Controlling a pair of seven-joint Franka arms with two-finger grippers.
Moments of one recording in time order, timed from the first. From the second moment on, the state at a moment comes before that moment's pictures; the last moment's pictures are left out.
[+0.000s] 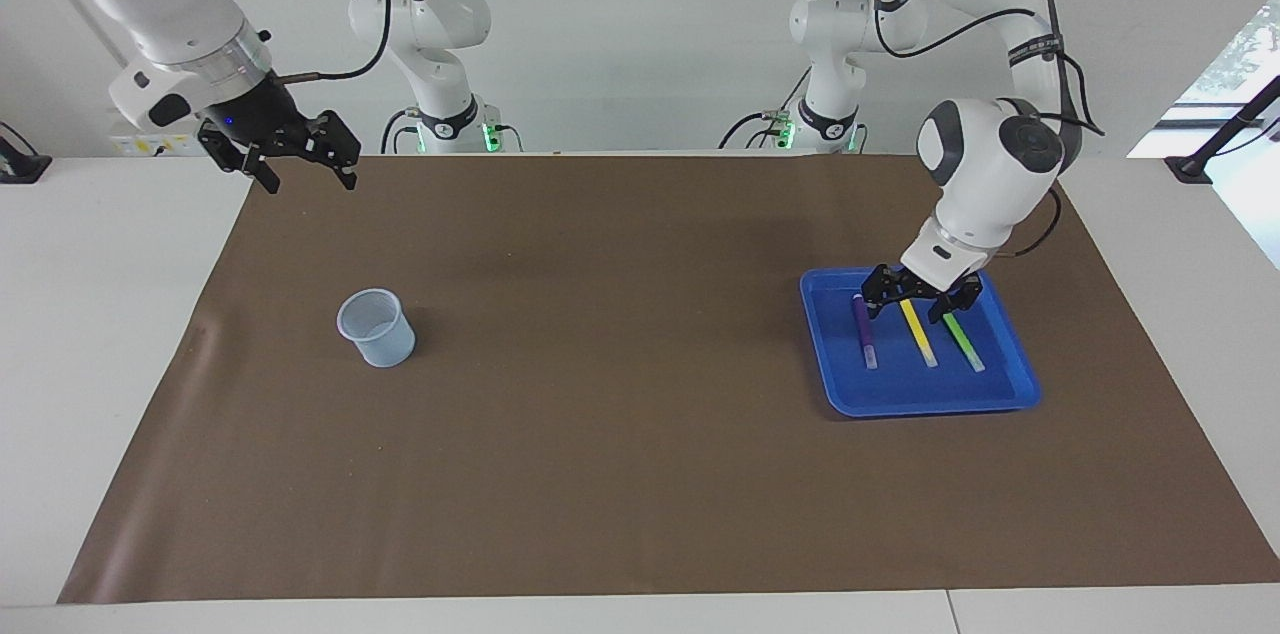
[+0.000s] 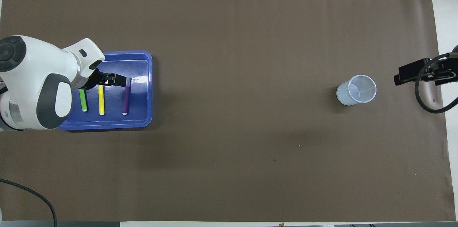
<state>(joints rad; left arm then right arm) -0.15 0.14 0.00 -2.06 -0.07 2.25 0.06 -0.01 0.01 -0.01 -1.55 0.07 1.49 -0.02</state>
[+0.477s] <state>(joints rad) -0.19 0.19 0.00 -2.16 -0.05 2.37 0.06 -0.01 -0.02 -0.01 -1.65 0.33 1.60 0.00</state>
